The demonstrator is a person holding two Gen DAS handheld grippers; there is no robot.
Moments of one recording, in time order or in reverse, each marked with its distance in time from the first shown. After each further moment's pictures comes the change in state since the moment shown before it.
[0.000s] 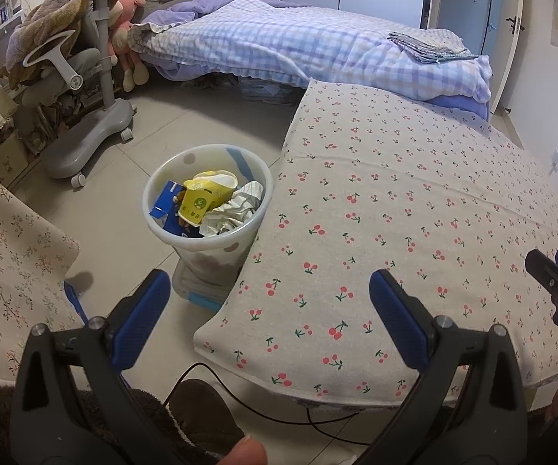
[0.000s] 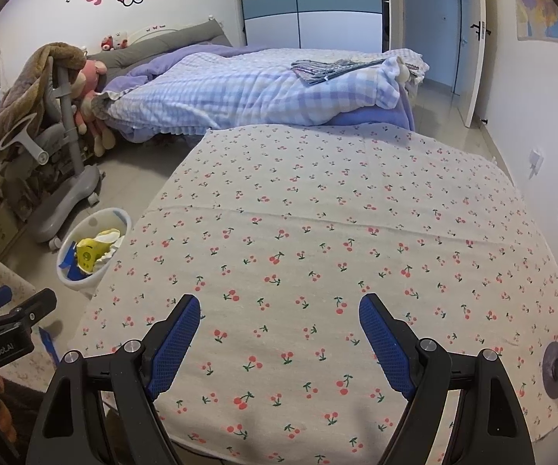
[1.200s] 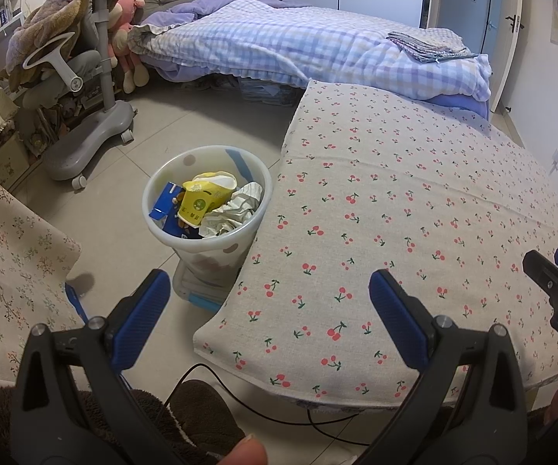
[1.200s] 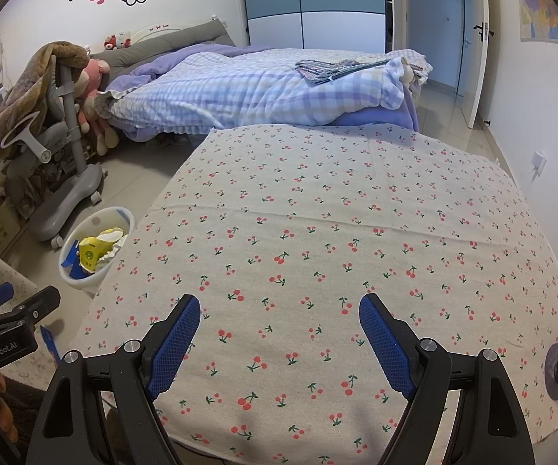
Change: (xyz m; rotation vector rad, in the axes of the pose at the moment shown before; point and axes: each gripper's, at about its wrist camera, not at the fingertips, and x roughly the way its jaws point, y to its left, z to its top) left arm 0.000 0.000 0.000 0.001 -0.001 0.001; right arm 0.000 0.004 0.000 -0.008 -0.001 0.004
